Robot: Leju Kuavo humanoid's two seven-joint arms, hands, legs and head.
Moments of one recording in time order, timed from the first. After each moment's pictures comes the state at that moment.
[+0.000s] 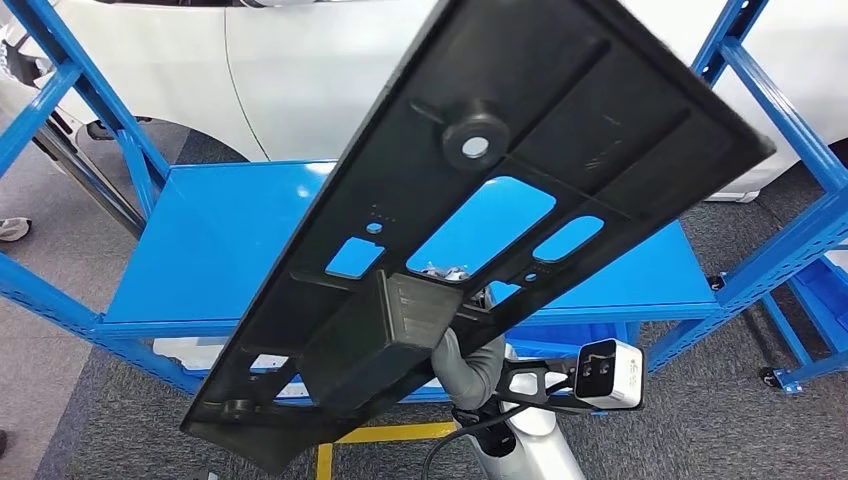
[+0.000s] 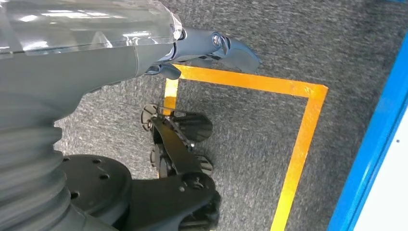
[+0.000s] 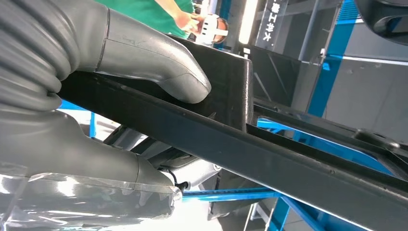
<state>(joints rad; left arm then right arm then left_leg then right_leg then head) -0.11 0.00 0.15 -0.21 0.12 0.00 -0.34 -0.21 0.22 0.43 -1.73 -0.26 0.63 -0.69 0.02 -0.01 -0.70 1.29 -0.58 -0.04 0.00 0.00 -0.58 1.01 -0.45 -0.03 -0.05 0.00</state>
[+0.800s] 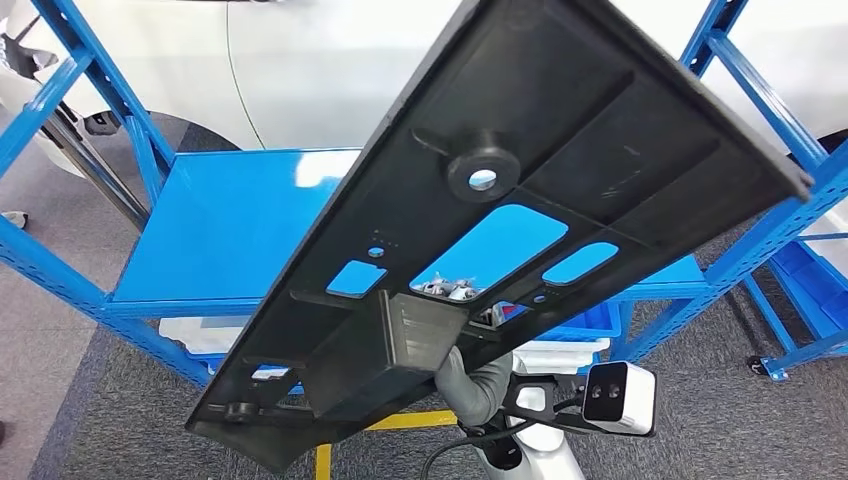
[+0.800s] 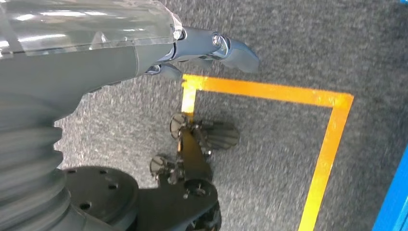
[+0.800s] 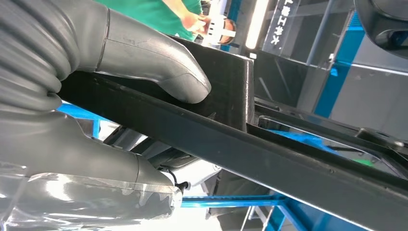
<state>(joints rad) -0.10 0.00 0.15 -0.21 0.08 0.01 -0.33 -0.16 0.22 0.43 -1.79 -0.21 0.62 -0.70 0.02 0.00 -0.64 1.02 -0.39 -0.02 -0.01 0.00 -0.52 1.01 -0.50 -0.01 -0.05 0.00</state>
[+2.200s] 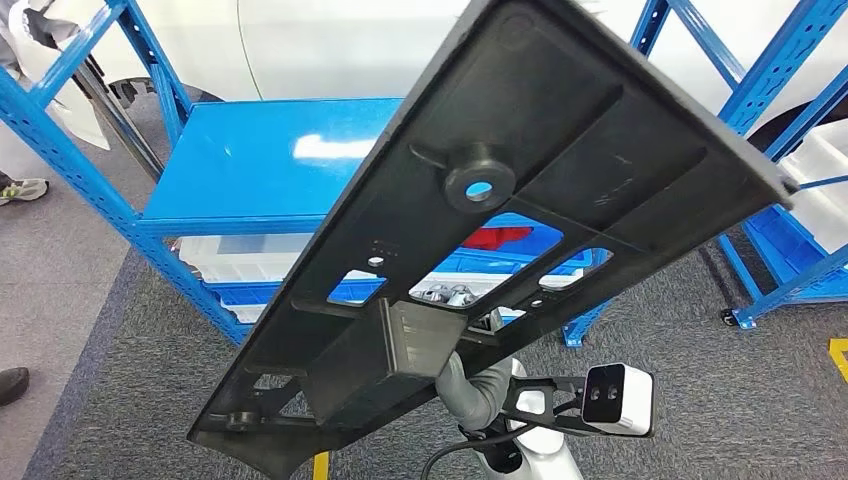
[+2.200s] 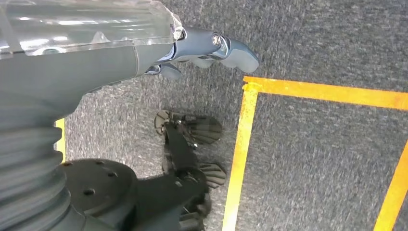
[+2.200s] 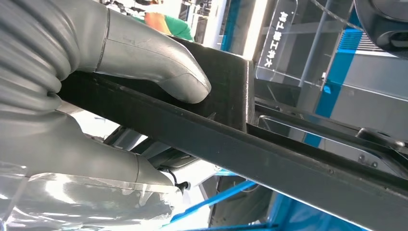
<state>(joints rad) -0.09 0.00 0.15 -0.21 0.07 0.03 -0.33 -0.15 0.22 0.42 -1.78 -0.21 0.64 -0.69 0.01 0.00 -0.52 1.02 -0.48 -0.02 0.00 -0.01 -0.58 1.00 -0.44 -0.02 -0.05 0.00</state>
